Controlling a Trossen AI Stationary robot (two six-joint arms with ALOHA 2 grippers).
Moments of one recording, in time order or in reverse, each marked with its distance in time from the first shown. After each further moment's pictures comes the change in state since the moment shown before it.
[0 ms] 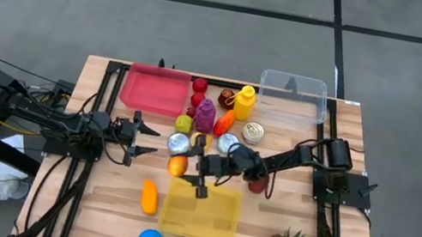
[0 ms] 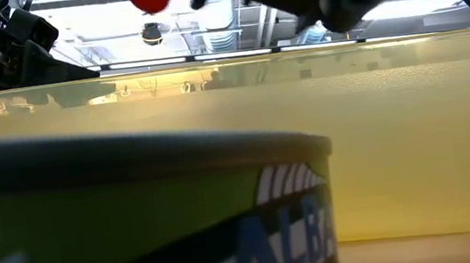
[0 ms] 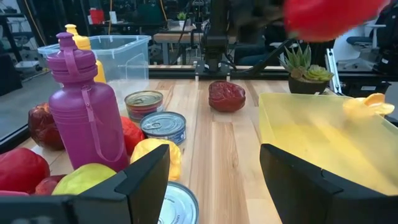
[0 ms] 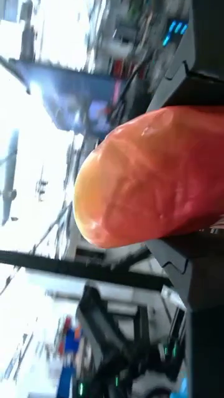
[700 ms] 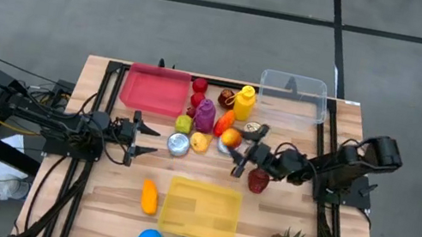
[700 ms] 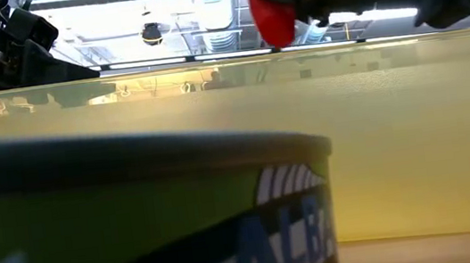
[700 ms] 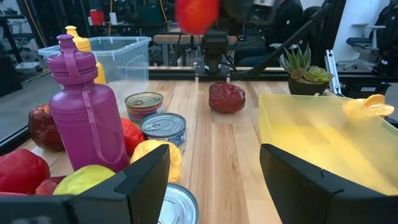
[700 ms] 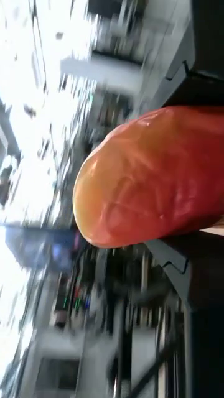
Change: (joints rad) left arm 0.000 -0.001 0.000 0.005 0.000 0.000; right arm 0.021 -0.436 -0.552 0.077 0.627 -0.153
